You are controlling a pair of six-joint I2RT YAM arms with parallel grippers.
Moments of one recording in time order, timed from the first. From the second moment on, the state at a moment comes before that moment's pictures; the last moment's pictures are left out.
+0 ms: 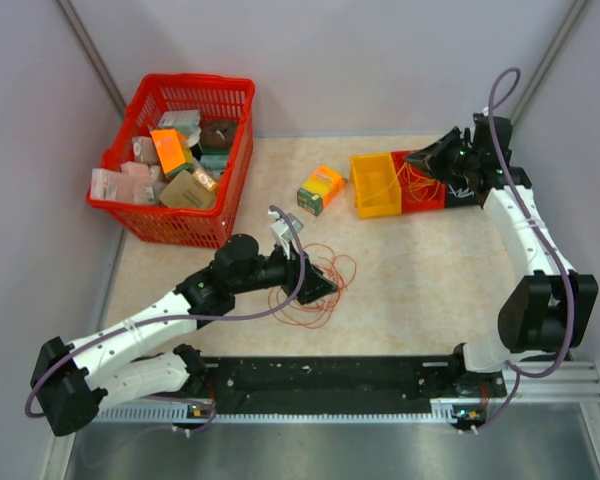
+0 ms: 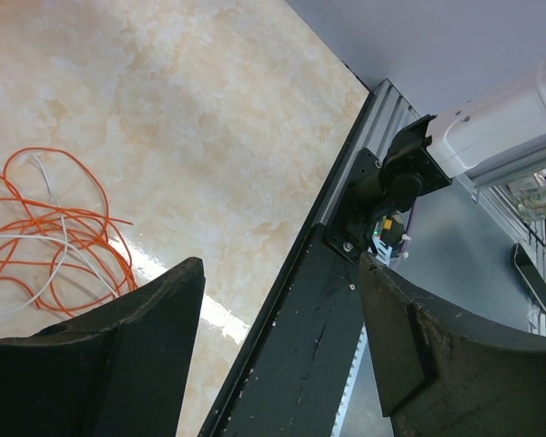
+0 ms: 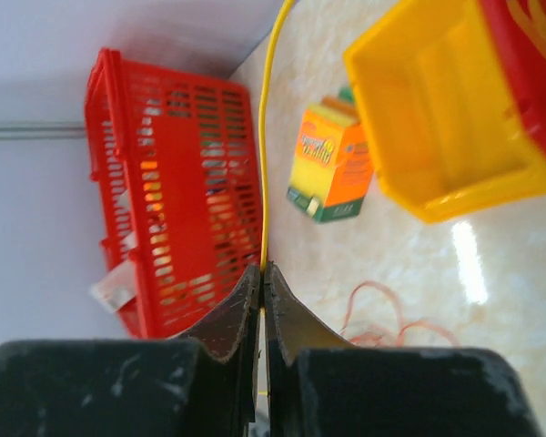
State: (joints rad) left arm -0.85 0.99 0.69 0.06 0.39 -0.52; right arm 0.02 1.50 1.38 -0.35 -0.43 0.90
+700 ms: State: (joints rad) left arm -0.85 0.95 0.69 0.05 0.38 -0.52; right arm -0.16 1.87 1.12 0.32 -0.89 1.59
